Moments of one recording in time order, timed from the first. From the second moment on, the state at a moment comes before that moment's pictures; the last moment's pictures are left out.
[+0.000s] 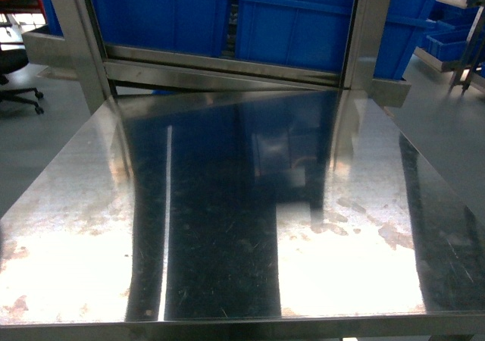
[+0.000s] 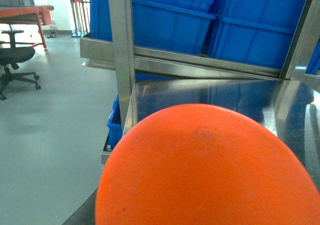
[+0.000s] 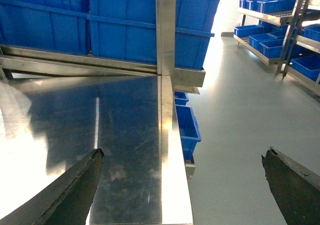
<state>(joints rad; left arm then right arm) 0.00 0.01 0.01 -0.01 0.00 -0.02 0.00 0.00 0.01 -0.01 0.00 0.00</state>
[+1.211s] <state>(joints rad) 0.00 0.01 0.01 -0.01 0.00 -0.01 0.00 0.00 0.01 0.00 0.00 0.00</state>
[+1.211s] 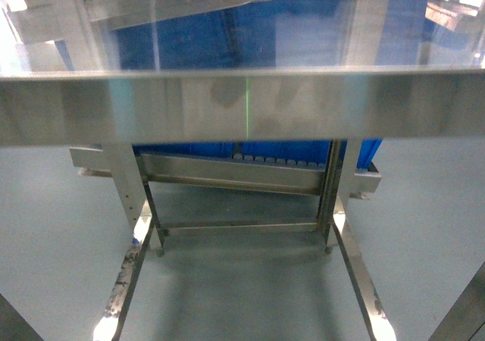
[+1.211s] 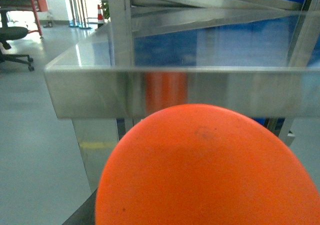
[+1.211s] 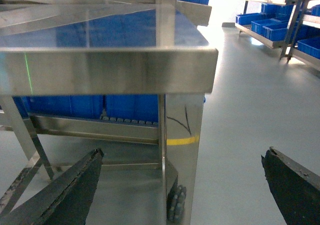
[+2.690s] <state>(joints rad) 0.00 0.01 0.01 -0.01 0.00 -0.01 0.00 0.00 0.01 -0.01 0.00 0.00</state>
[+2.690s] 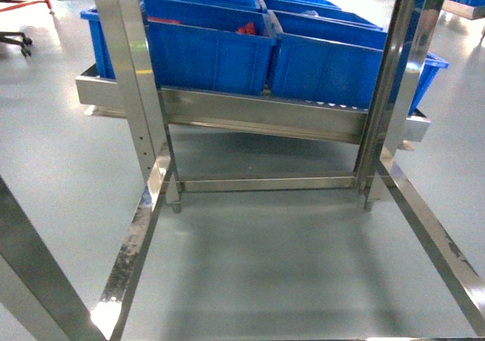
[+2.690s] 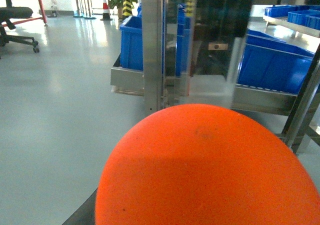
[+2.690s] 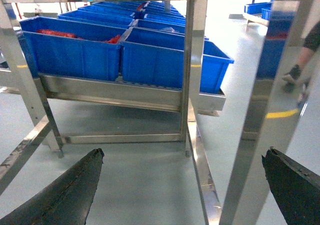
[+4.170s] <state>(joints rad) 0.00 0.01 0.01 -0.01 0.00 -0.01 0.00 0.00 0.01 -0.01 0.00 0.00</state>
